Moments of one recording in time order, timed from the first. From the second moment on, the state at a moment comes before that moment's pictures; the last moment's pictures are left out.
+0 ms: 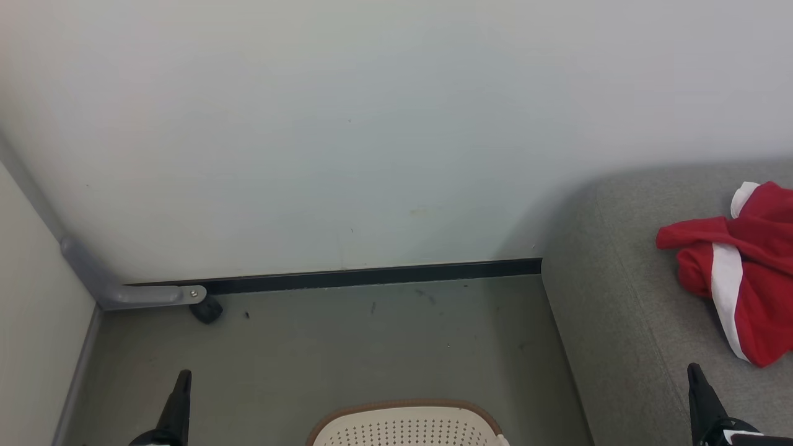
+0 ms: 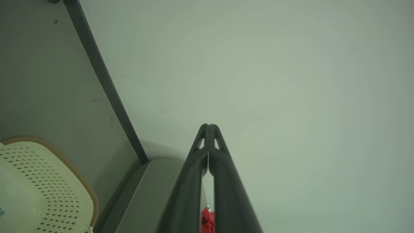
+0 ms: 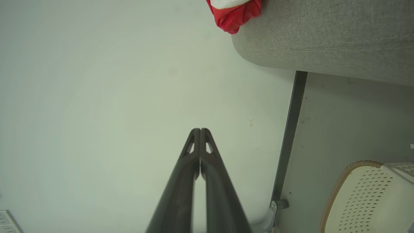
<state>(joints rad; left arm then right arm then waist) -0.08 0.04 0.09 0.30 -1.60 -0.12 0.11 -0.09 -0.04 -0.13 0.30 1.60 0.12 0.11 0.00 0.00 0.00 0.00</state>
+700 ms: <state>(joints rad) -0.08 0.04 0.09 0.29 -1.60 -0.12 0.11 -0.09 -0.04 -0.13 0.30 1.60 0.12 0.11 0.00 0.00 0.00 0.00</state>
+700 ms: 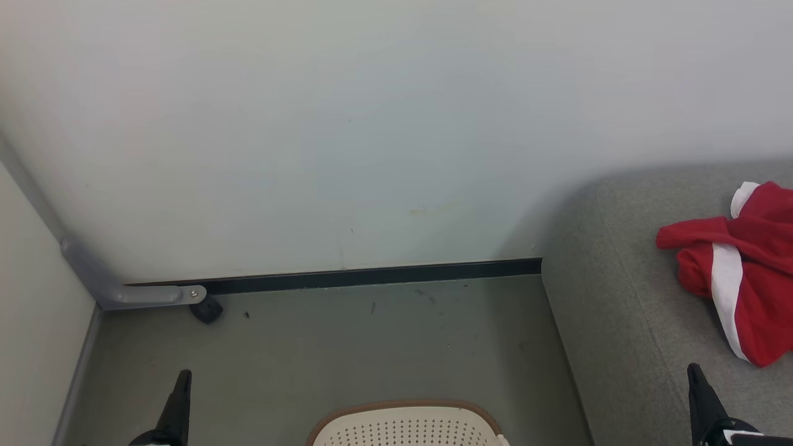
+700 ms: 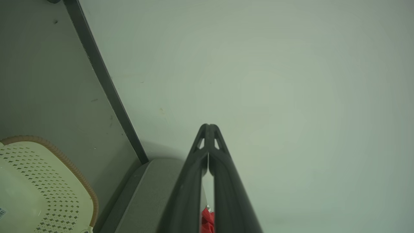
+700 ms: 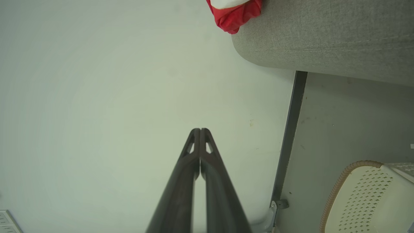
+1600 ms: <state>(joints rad) -0.08 0.04 0.09 0.29 -1.60 -0.12 0.11 -0.09 -0.04 -0.13 0.30 1.60 0.12 0.11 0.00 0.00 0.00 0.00</state>
